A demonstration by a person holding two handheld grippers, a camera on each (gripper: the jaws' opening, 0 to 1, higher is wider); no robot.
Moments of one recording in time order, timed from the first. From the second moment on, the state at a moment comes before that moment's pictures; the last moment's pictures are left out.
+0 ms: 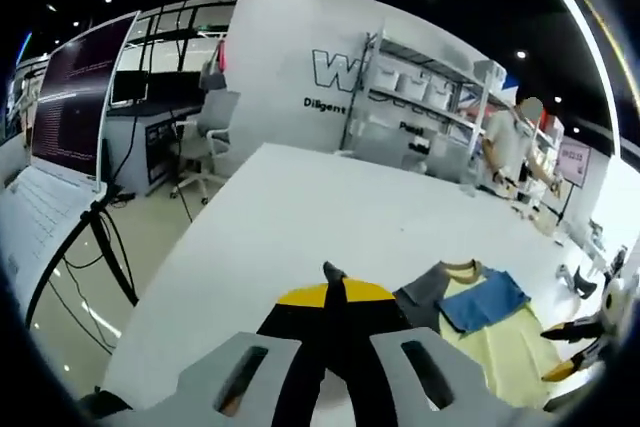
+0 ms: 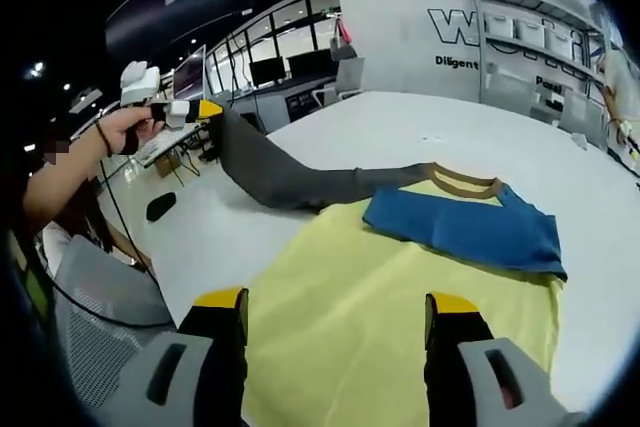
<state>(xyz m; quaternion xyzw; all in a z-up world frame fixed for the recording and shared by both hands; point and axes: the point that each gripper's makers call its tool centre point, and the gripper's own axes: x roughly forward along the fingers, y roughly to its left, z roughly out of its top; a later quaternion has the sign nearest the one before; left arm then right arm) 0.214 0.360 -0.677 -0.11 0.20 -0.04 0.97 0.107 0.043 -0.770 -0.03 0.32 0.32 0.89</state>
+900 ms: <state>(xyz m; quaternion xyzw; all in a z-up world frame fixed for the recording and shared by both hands) 0.237 0.255 -0.604 -0.12 0.14 -0.15 0.97 0.109 0.024 -0.770 -0.03 0.33 0.30 0.89</state>
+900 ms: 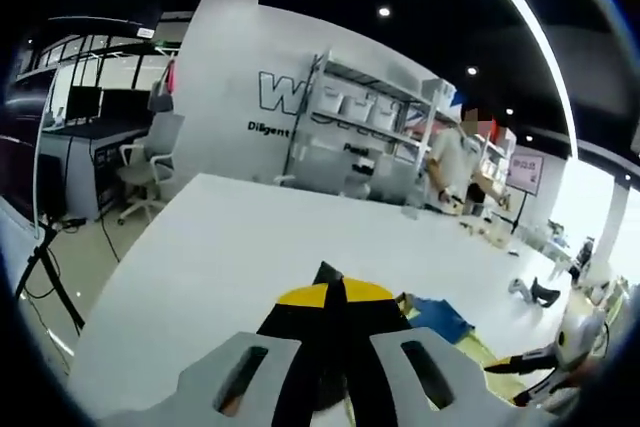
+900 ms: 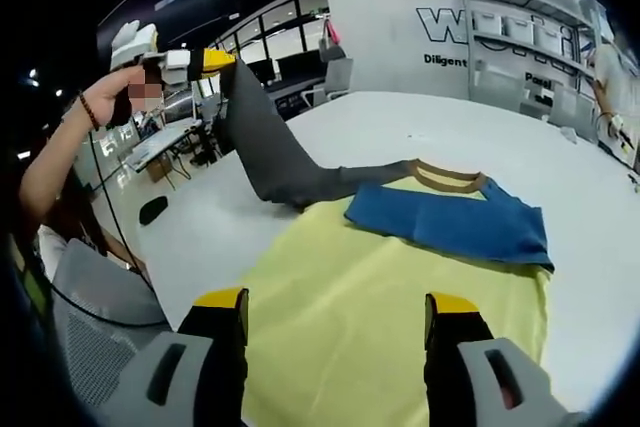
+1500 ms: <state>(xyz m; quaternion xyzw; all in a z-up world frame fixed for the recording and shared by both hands) 0.262 0.178 -0.554 -0.13 0.10 -0.23 0.96 0.109 0.016 -0.768 -0.02 0.32 0.29 0.90</state>
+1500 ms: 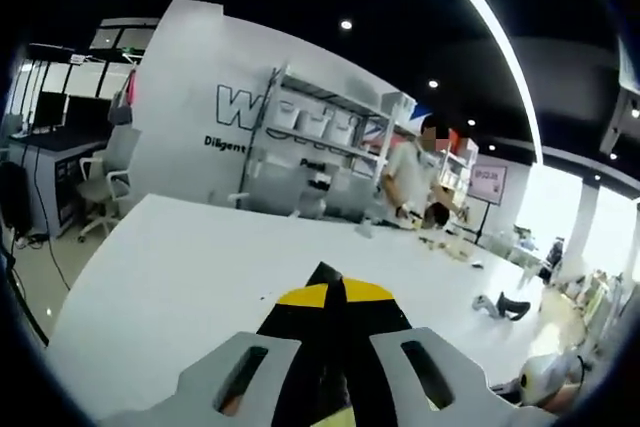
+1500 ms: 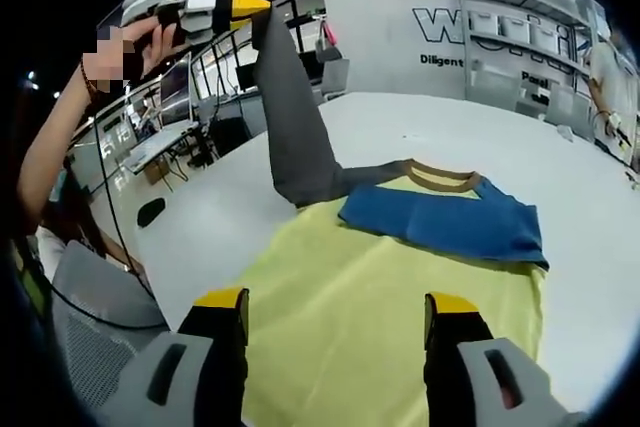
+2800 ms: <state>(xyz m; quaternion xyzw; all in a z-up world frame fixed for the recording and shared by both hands) 0.290 0.039 -0.612 -0.10 0.14 -0.34 0.92 0.114 -0.013 -0.760 -0.01 0.32 0.26 0.91</state>
